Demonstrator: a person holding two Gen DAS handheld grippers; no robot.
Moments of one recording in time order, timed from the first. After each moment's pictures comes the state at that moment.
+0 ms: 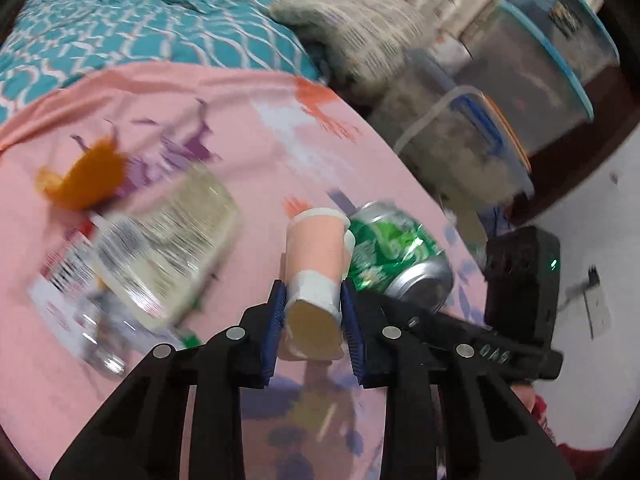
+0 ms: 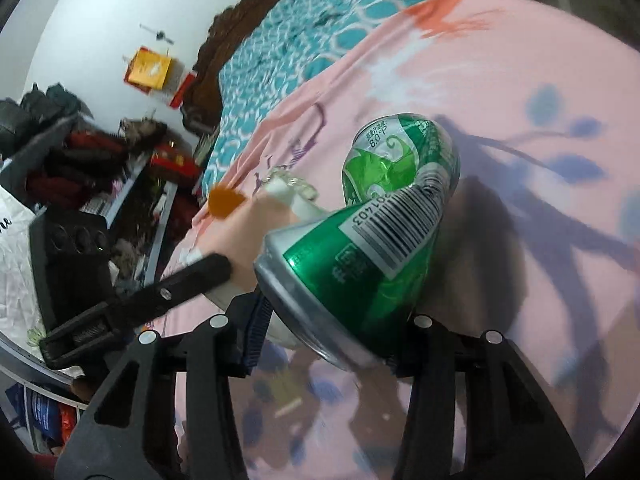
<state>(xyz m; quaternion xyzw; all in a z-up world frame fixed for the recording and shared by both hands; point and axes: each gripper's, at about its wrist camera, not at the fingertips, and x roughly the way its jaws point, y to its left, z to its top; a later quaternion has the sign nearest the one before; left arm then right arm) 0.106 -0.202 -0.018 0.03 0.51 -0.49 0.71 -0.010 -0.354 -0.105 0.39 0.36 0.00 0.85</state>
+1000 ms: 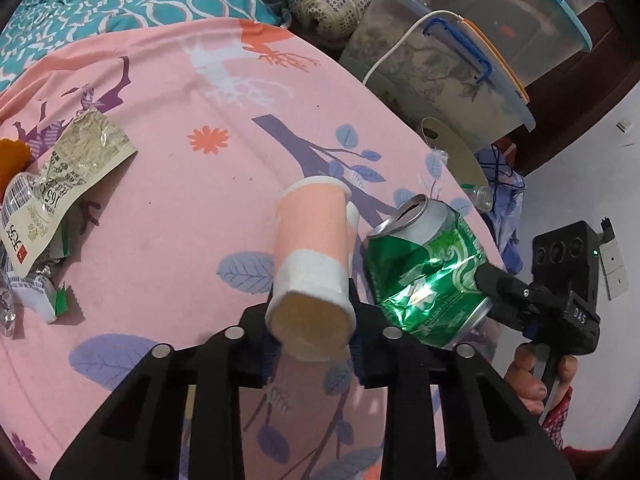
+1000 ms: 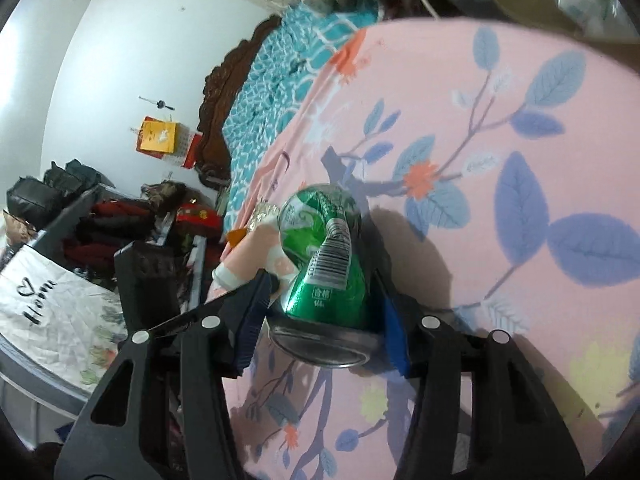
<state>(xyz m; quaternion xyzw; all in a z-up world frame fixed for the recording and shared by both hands) 0.047 -0.257 -0.042 0.09 0.54 -0.49 0.68 -0.142 -0.420 -0.109 0.50 0.29 0.00 0.82</state>
